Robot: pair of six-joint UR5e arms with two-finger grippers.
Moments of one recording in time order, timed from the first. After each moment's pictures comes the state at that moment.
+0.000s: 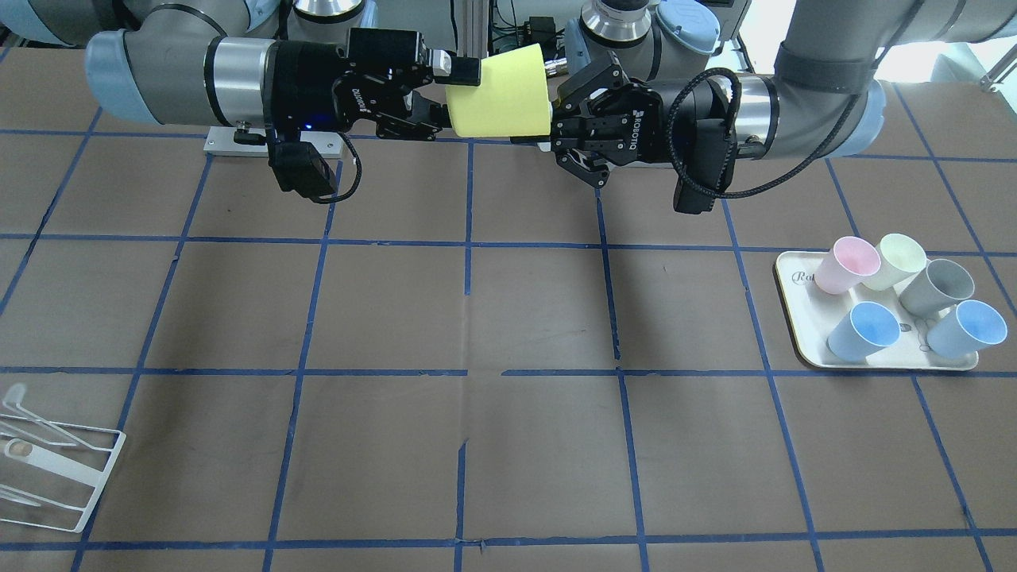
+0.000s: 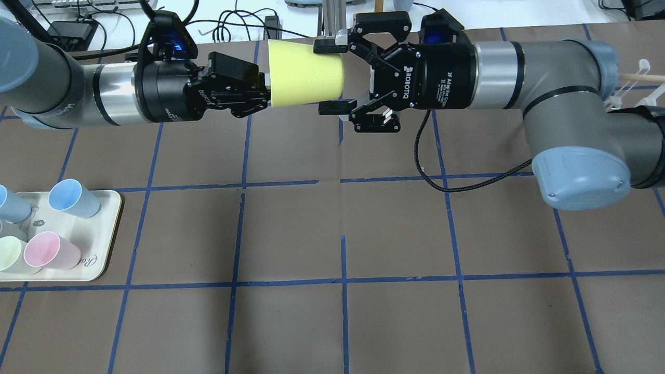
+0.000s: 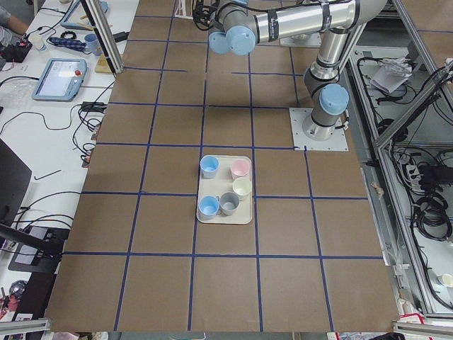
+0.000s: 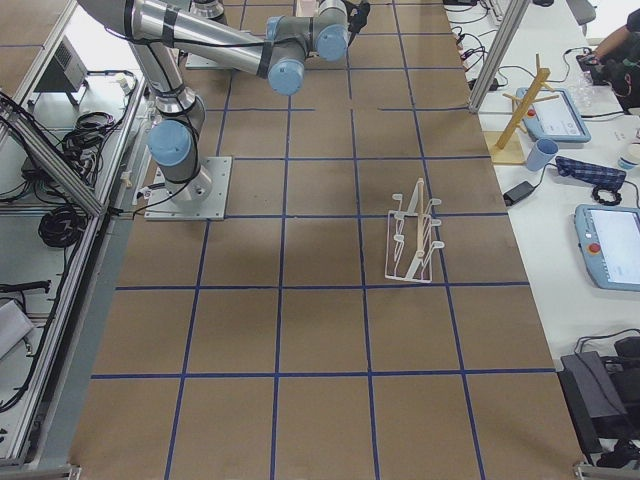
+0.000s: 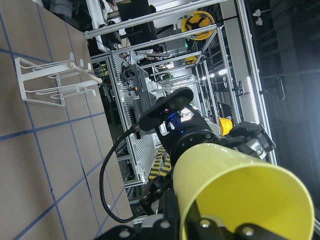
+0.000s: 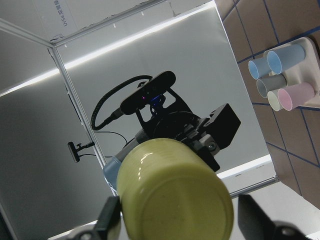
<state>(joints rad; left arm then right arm) -1.40 -1.65 -1.64 -2.64 0.14 1.45 1.54 -1.60 1.96 -1.95 0.00 0.38</state>
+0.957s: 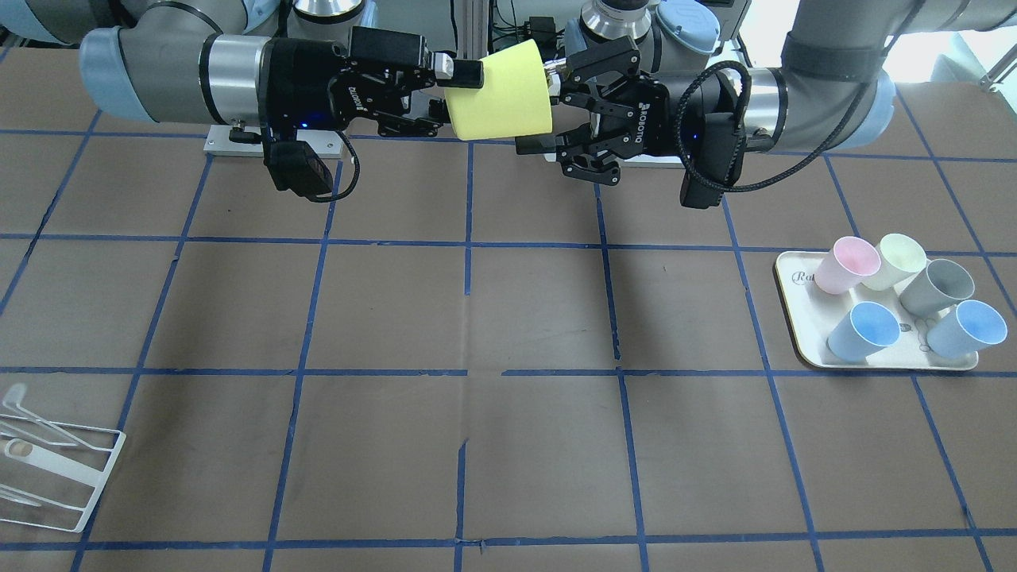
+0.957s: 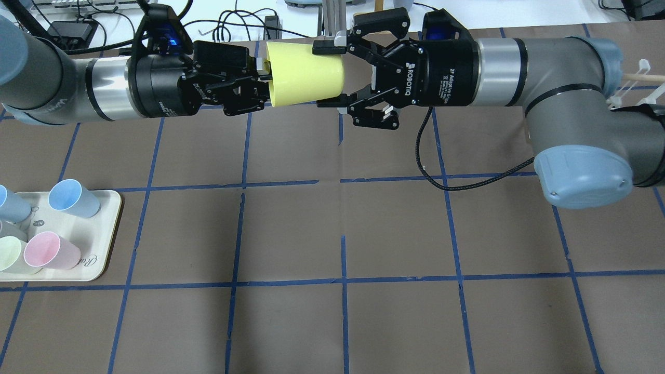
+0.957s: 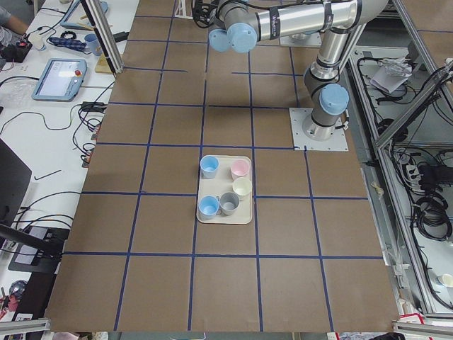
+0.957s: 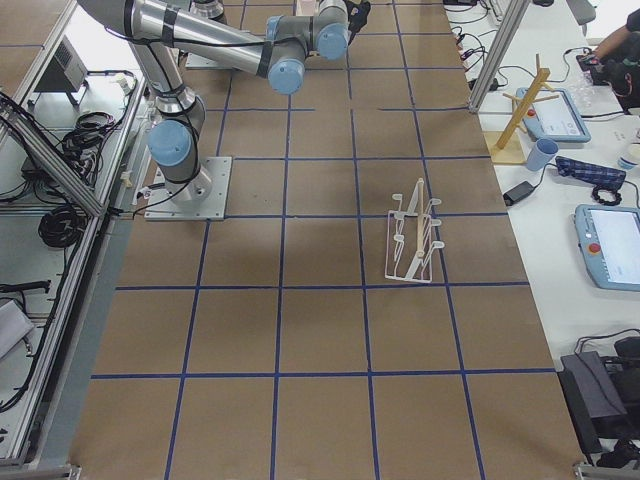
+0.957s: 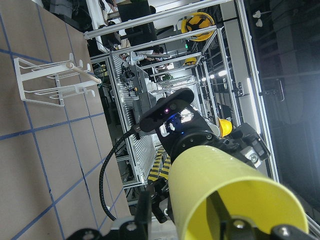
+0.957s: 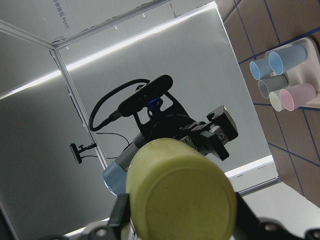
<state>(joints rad) -1.39 -1.63 -1.62 -2.65 0.14 1.39 1.53 -1.60 1.96 -1.95 0.01 0.40</state>
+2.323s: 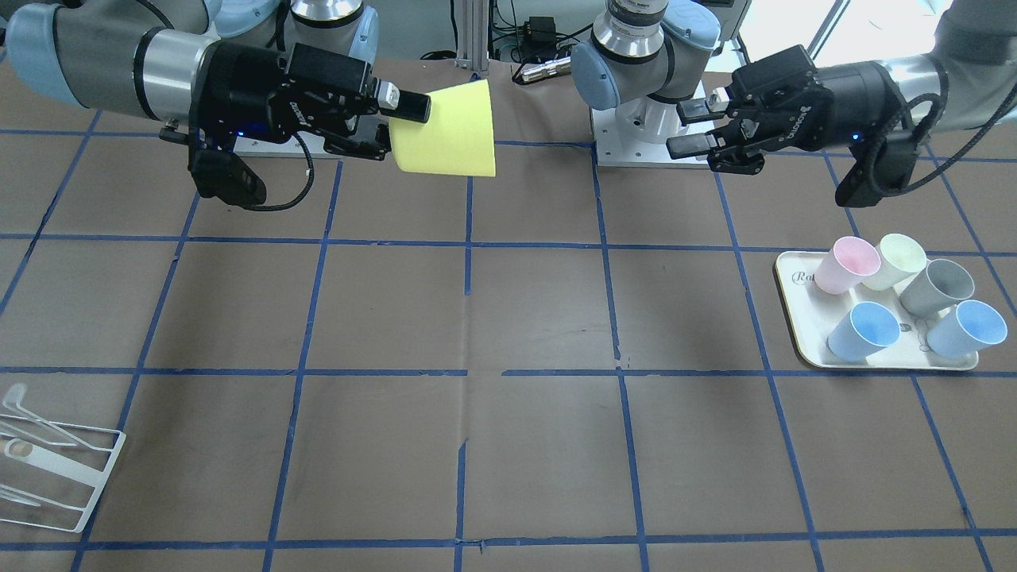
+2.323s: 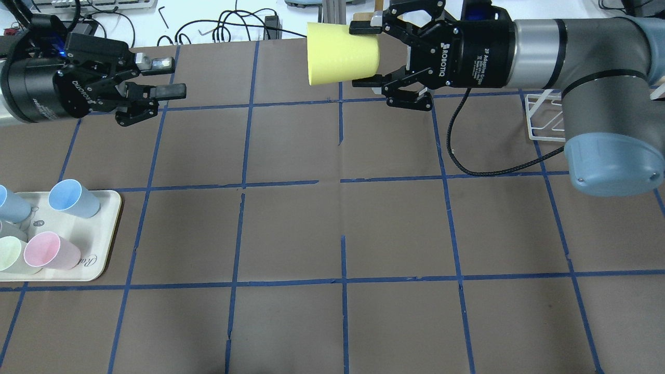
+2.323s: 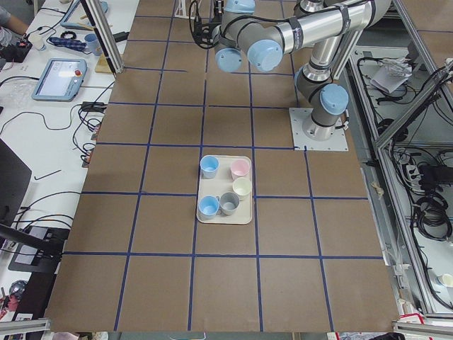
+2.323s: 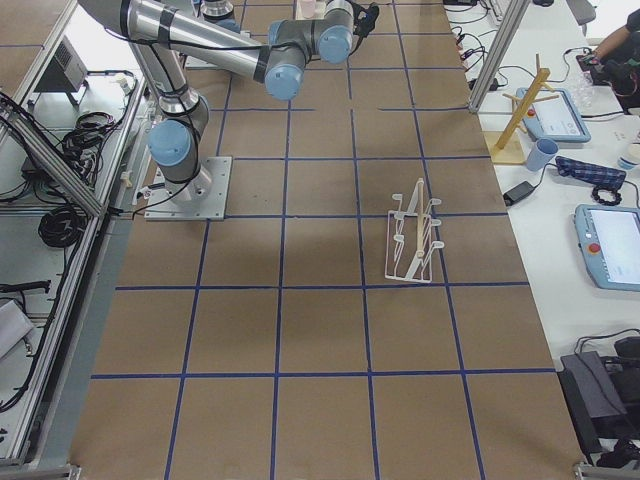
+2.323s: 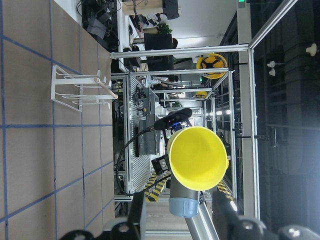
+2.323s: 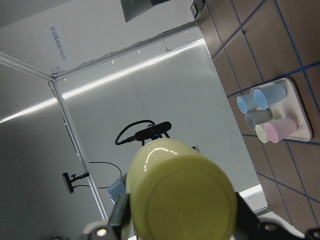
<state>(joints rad) -1.08 -1.64 -1.59 -2.75 0.38 1.23 1.44 -1.62 1.94 -2.03 -0.15 0.47</state>
